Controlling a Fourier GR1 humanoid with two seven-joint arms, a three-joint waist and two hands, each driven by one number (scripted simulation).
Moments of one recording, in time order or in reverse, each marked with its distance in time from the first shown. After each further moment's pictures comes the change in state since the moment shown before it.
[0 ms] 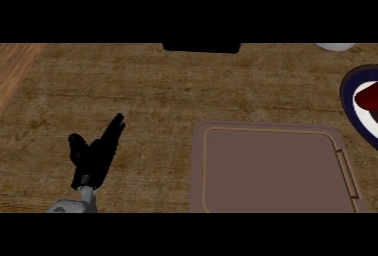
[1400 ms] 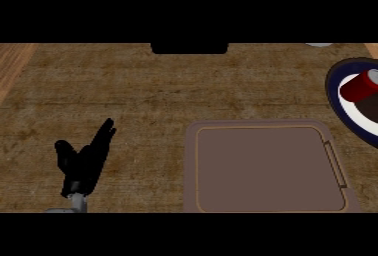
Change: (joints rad) left arm 0.055 0.011 0.038 -0.030 0.013 0.000 -0.001; right arm 0.301 -0.173 -0.087 0.008 -0.107 0.449 -0.037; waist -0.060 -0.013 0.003
